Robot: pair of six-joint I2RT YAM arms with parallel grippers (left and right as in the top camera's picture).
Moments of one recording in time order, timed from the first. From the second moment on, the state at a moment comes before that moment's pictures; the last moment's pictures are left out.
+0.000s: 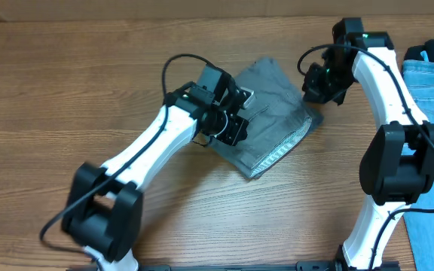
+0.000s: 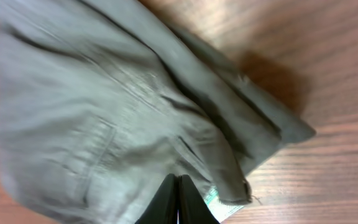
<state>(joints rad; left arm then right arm) -0.52 1.85 1.38 -0.71 0.51 -0.05 0.01 2.12 1.83 -1.21 -0.31 0.40</state>
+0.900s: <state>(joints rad) -0.51 2.01 1.38 -0.96 0.55 0.09 -0.22 2.10 1.49 -1.00 -0.36 0.38</state>
